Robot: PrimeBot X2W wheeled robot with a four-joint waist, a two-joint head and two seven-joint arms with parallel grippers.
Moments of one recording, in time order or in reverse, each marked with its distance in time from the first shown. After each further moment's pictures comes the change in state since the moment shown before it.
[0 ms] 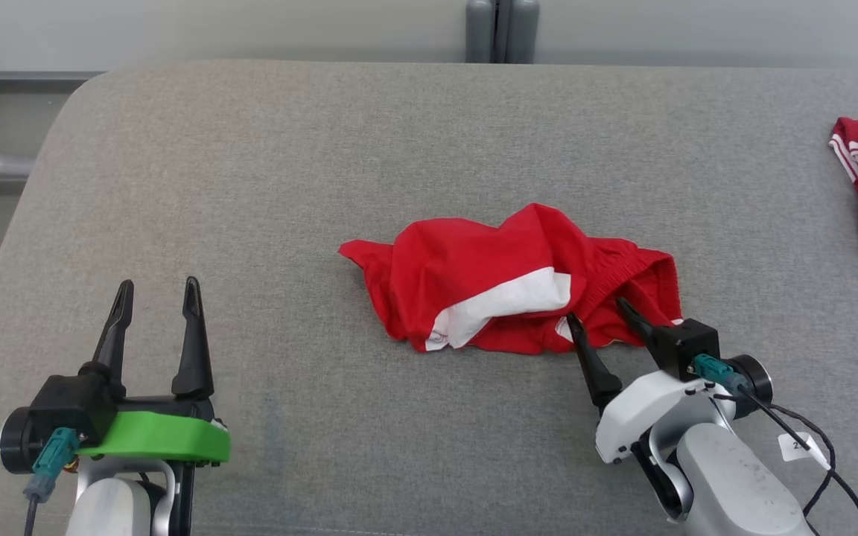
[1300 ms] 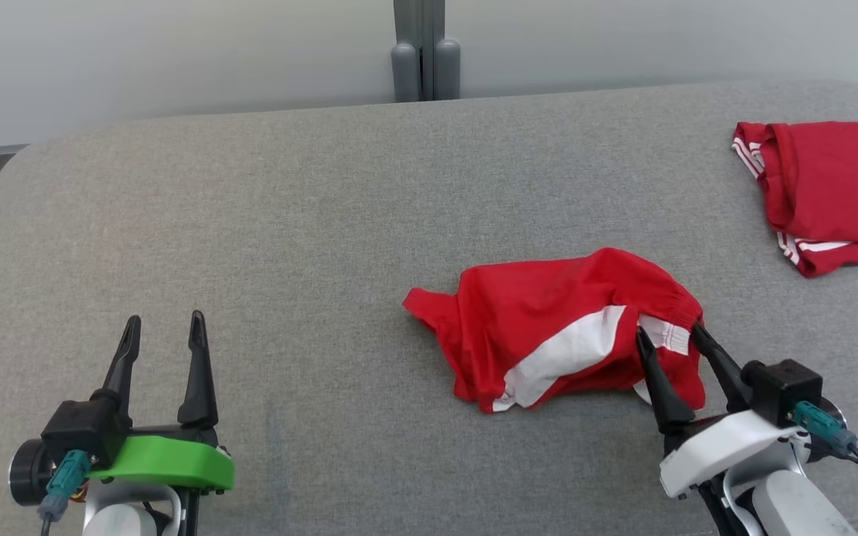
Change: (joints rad) left arm 0.043 -0.021 0.022 0.041 0.025 -0.013 0.000; right arm 0.206 -0.116 -0.057 -0.295 0.148 0.000 0.002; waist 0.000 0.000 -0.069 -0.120
